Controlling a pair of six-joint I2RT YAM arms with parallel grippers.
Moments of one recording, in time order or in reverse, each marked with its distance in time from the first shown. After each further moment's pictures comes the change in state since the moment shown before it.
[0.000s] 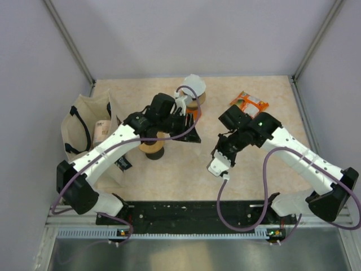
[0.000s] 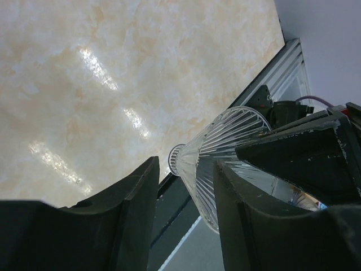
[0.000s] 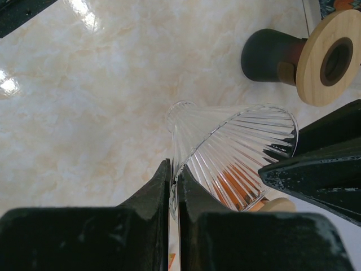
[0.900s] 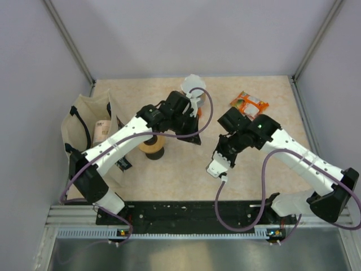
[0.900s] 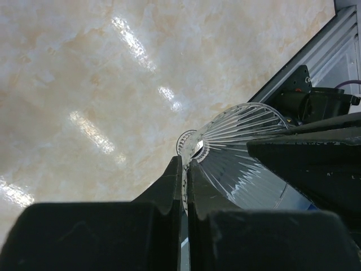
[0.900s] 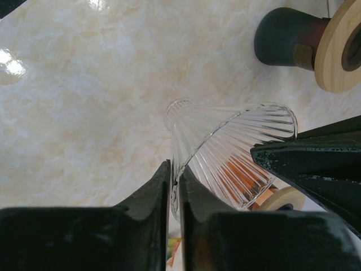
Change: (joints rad) left arm -0.095 0.162 0.212 -0.247 -0.113 0.097; right arm 0.027 -0.003 -0.014 0.014 0.100 0.036
